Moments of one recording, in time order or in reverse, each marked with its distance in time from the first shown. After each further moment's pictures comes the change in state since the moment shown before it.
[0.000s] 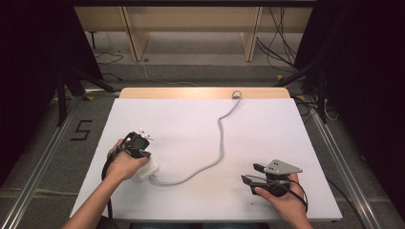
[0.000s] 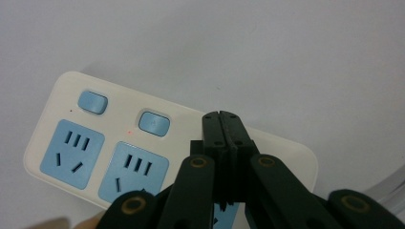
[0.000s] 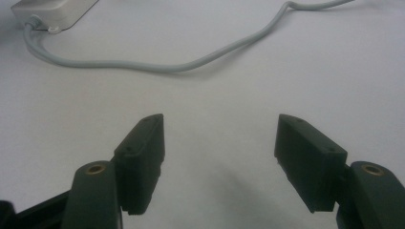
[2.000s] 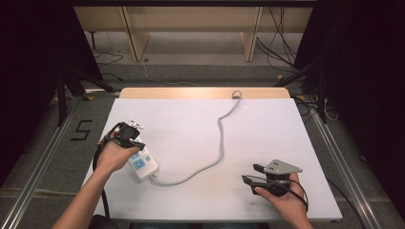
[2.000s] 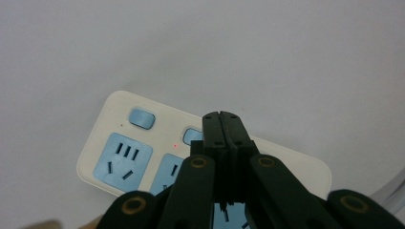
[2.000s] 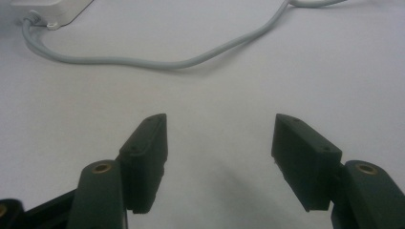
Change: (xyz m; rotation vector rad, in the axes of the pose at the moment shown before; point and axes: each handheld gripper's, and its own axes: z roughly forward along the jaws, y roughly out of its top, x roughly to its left) left arm 0.033 0.009 -0.020 -0.058 -0.044 -0.056; right arm -0.001 0.000 0.000 0.013 0.002 -0.008
